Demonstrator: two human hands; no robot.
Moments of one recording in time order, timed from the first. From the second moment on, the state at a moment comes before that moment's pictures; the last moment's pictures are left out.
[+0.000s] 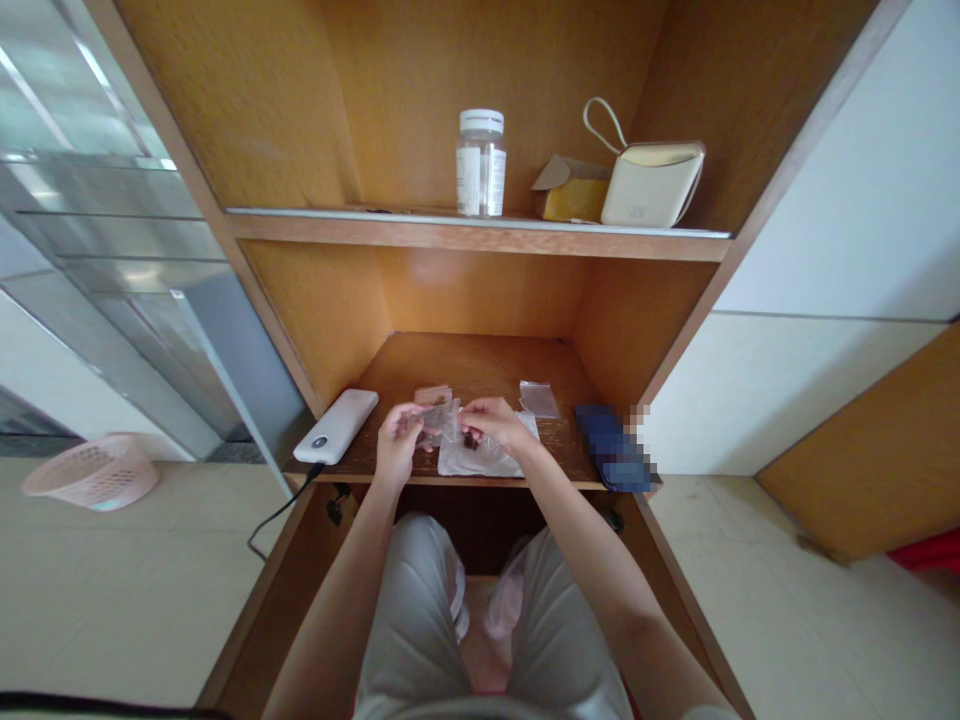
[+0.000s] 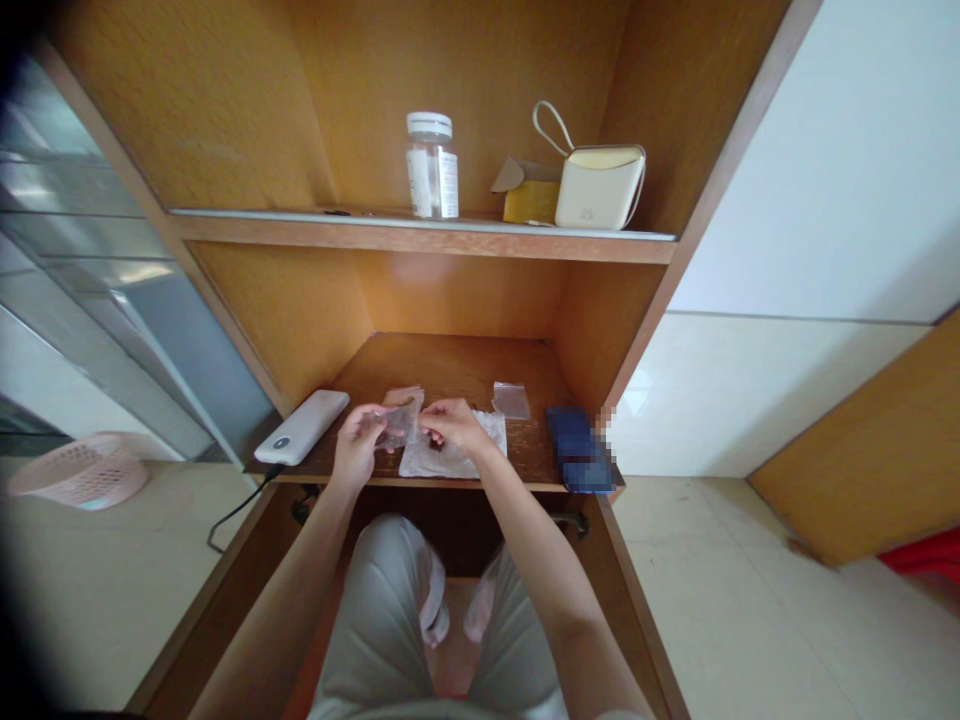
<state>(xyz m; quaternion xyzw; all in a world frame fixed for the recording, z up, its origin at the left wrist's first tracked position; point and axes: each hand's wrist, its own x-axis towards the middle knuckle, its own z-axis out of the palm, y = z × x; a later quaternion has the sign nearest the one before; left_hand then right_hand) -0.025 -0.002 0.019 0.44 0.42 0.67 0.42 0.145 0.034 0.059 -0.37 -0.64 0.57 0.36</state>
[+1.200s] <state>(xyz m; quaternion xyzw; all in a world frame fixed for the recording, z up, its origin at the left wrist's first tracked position) -0.025 -0.001 0.016 0.47 0.39 0.61 0.50 0.154 0.022 0.078 -0.47 -0.74 0.32 0.36</state>
